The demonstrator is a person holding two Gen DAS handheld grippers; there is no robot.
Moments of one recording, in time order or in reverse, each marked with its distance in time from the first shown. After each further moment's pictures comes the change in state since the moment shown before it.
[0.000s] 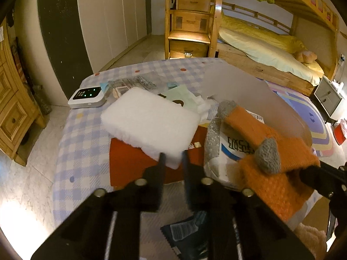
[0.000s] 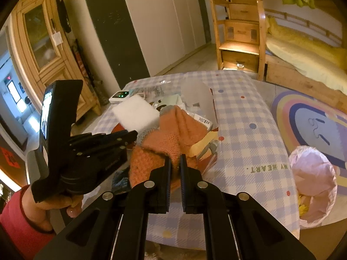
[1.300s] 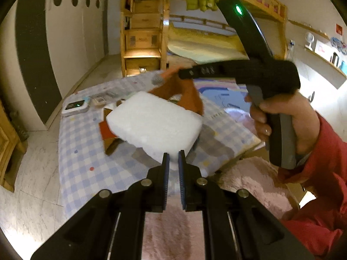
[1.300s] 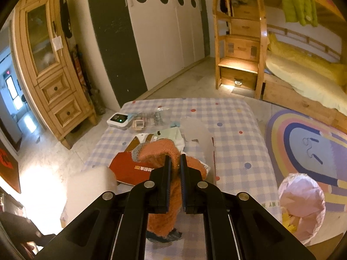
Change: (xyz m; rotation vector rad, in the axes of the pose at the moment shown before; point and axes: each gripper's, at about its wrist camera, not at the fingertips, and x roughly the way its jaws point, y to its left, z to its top) left arm -0.138 -0.014 -0.079 0.188 -0.090 -0.255; right arm -0.006 0.010 0.053 -0.049 -0.073 -0.042
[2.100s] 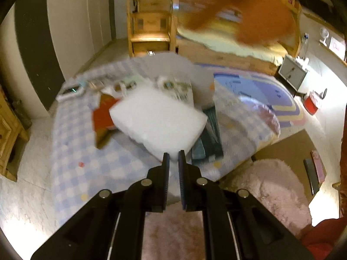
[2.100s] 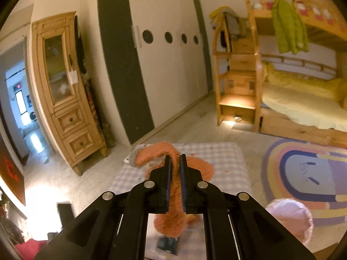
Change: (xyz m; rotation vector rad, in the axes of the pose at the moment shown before) left arm 0.039 -0.003 0.008 -0.044 0.082 0.068; right arm -0.129 -0.013 0.029 -0.001 -0.247 0.026
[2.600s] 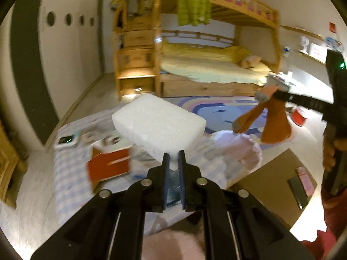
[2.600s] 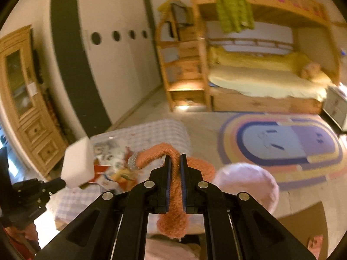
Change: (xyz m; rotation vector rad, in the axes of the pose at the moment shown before) left arm -0.051 -0.057 0.045 0.094 -0.201 -0.075; right arm -0.060 -0.111 -0.069 0.185 0.055 -0.269
